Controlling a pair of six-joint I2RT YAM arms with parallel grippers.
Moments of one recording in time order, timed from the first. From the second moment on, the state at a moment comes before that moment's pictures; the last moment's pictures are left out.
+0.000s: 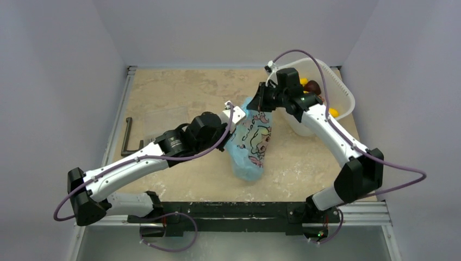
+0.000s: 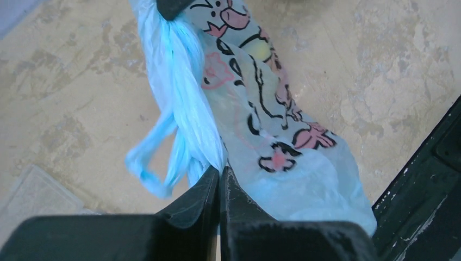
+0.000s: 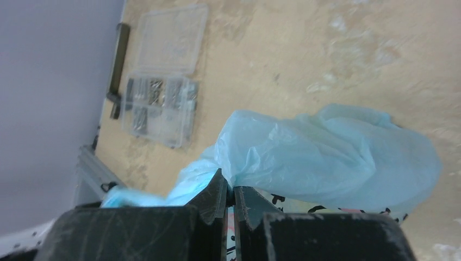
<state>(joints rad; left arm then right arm) -1.00 1.24 1.16 -0.48 -0.18 -0.03 0.43 1.43 1.28 -0.45 -0.39 0.50</state>
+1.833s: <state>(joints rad) -0.93 0.91 1.22 -0.67 -0.28 -0.54 0.49 1.54 1.42 -0.47 -0.48 0.45</state>
